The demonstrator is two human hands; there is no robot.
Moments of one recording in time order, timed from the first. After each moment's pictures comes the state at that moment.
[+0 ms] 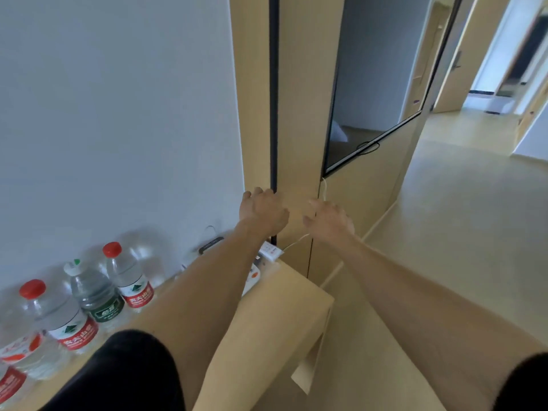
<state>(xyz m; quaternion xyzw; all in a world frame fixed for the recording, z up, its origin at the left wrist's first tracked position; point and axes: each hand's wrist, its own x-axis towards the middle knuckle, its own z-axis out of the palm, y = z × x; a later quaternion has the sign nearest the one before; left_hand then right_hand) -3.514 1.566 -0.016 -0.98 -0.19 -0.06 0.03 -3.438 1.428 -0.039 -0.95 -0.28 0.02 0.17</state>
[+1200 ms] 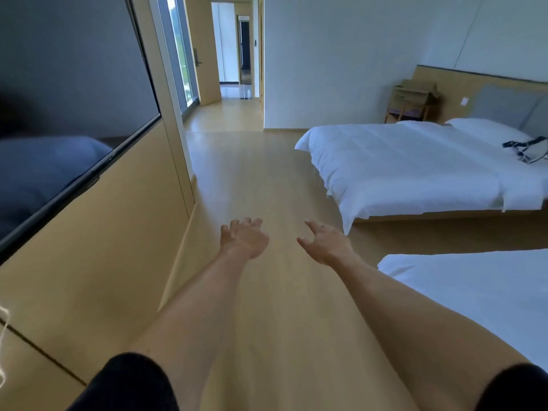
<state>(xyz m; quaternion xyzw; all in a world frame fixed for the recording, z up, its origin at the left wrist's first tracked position) -3.146 1.081 -0.077 -0.99 0.12 0.06 -0.04 -3.215 0.898 -0.077 -0.98 0.12 0.03 0.16</state>
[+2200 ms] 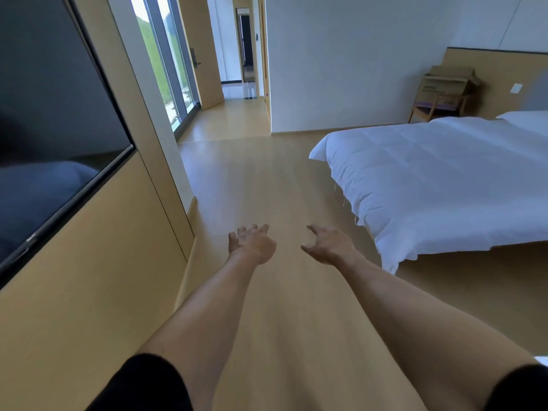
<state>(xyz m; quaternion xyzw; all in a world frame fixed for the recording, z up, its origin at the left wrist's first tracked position) -2.675 0.987 -0.084 -0.99 0.10 0.12 -0.06 -2.722 0.813 -0.093 -0.98 0.11 0.07 0.14</state>
